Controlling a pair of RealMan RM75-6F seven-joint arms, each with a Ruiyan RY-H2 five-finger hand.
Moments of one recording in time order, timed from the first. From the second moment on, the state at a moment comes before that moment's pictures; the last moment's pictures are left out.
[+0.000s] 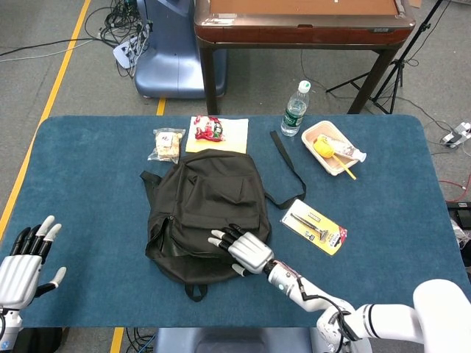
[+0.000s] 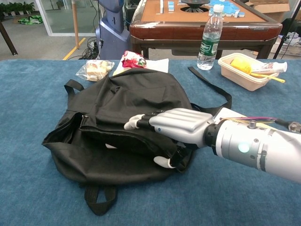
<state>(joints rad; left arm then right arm) -0.08 -1.10 -0.01 -1.68 1.53 1.49 0.14 0.79 -1.68 0.08 -1.53 -1.30 0.78 -0.35</state>
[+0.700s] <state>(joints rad) -0.18 -1.05 -0.04 -1.64 1.58 1.40 0.00 0.78 -1.67 0.17 -1.56 -1.27 0.89 -0.26</state>
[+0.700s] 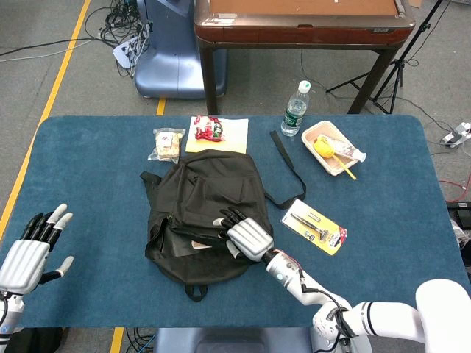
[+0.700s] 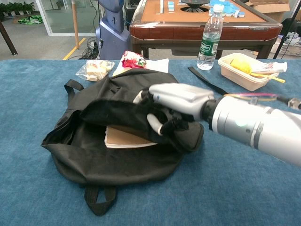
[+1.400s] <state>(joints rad) -0.50 -1.16 -0.04 -1.53 1.92 1.32 -0.37 0.80 -1.64 0.31 -1.56 -1.04 0.95 -0.25</state>
